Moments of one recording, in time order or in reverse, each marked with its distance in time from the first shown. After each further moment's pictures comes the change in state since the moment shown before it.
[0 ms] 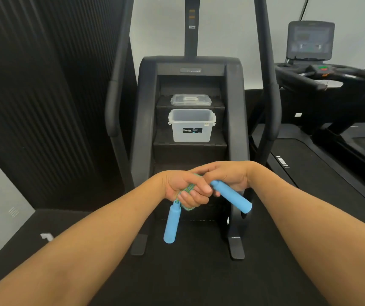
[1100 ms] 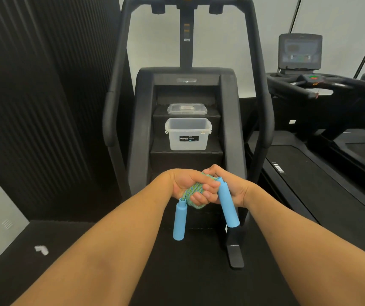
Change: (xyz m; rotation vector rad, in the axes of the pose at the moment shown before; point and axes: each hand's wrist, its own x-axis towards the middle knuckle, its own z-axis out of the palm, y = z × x) left_hand 0.014 0.027 0.004 -0.031 0.132 -0.018; right_hand -0.010 0.021 0.015 0.738 0.259 -0.008
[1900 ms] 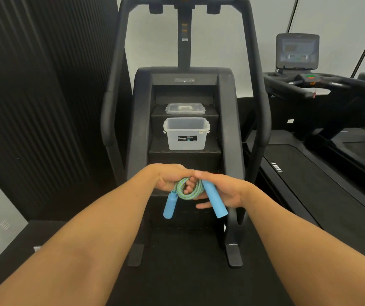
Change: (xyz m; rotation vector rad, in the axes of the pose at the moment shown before) left_hand -0.021 0.001 -0.028 0.133 0.502 -0.007; right_hand 0.007 0.008 -0.001 -0.299 0.076 -0.102
